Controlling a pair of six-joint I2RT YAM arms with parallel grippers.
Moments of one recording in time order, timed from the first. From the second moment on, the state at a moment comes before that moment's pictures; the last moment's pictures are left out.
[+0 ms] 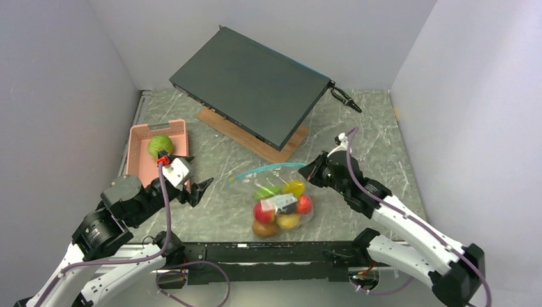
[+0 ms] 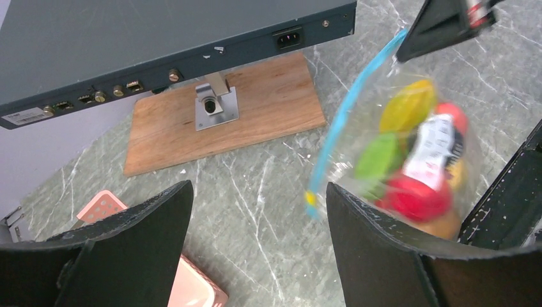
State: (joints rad) left arm -0.78 0.45 0.98 -0.66 -0.05 0.21; right arm 0.74 0.81 0.71 -0.32 0.10 0.93
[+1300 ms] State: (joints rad) left arm -0.78 0.28 1.24 -0.64 -0.38 -0.07; right arm 0.44 0.60 1.23 -0.73 0.26 0.33
